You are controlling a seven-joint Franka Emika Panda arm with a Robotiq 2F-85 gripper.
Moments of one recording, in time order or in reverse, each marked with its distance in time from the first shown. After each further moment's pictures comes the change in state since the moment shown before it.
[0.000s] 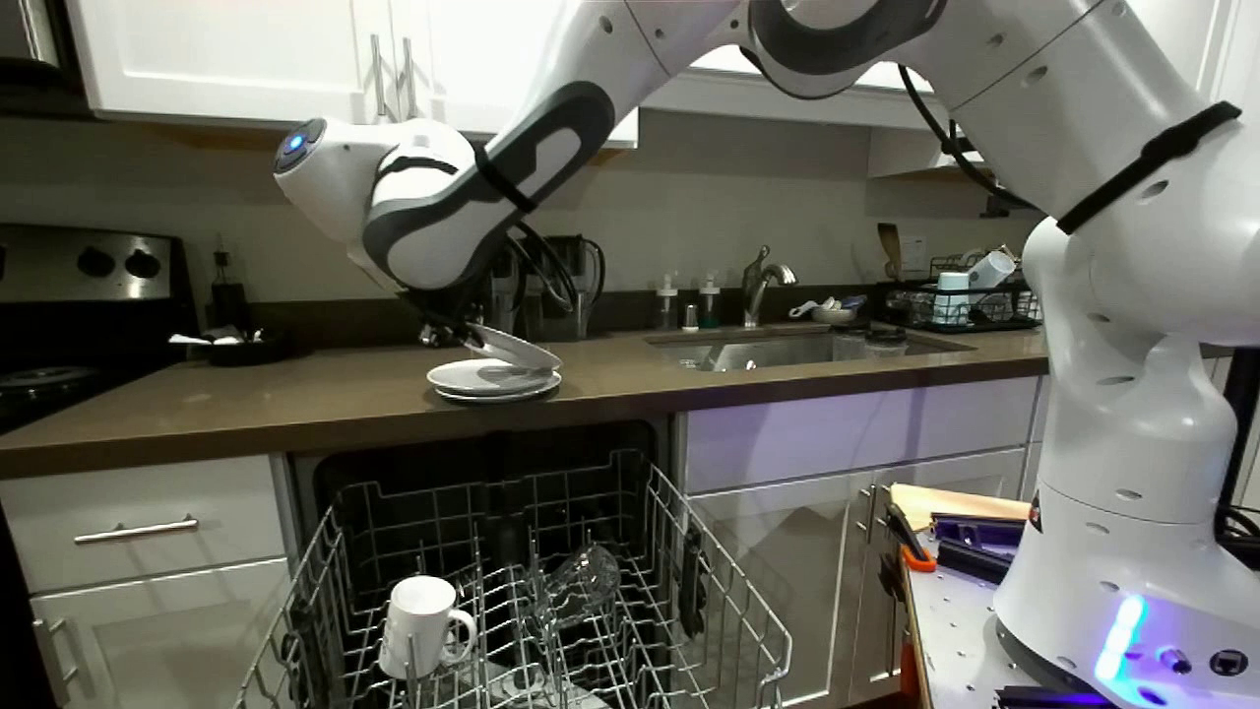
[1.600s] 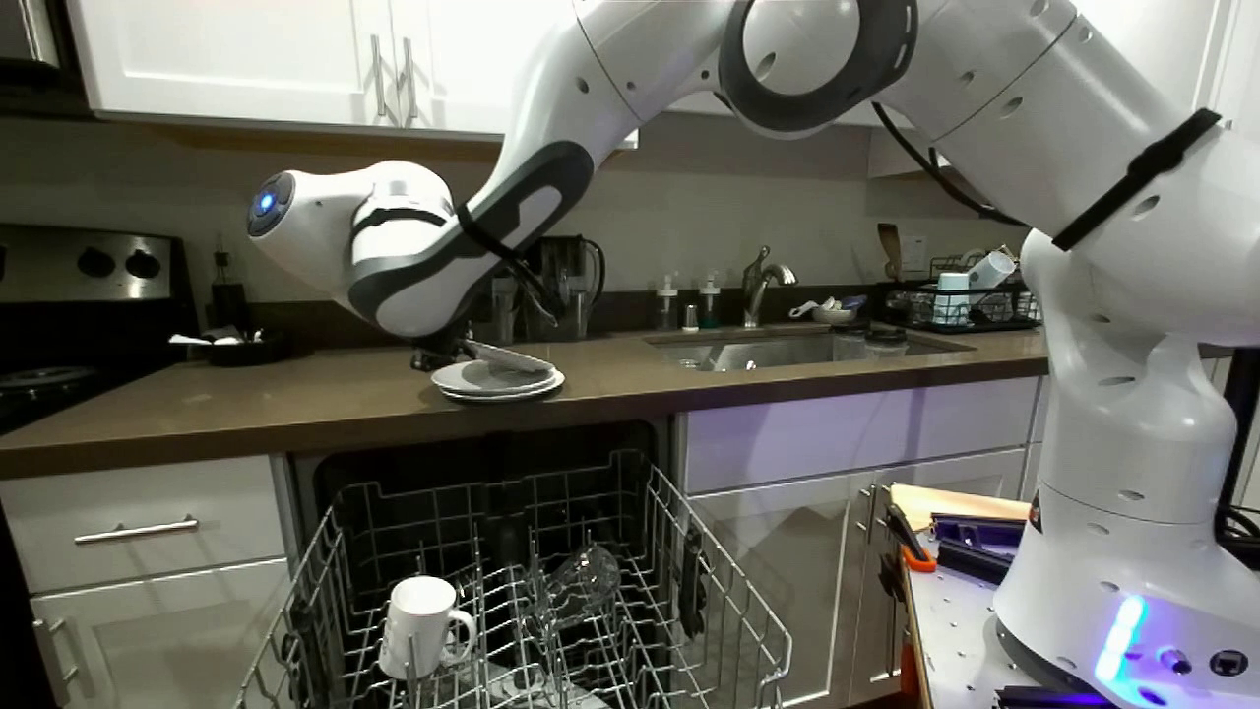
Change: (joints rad) arm 0.025 0.129 -0.005 0.115 -0.096 -0.055 0.037
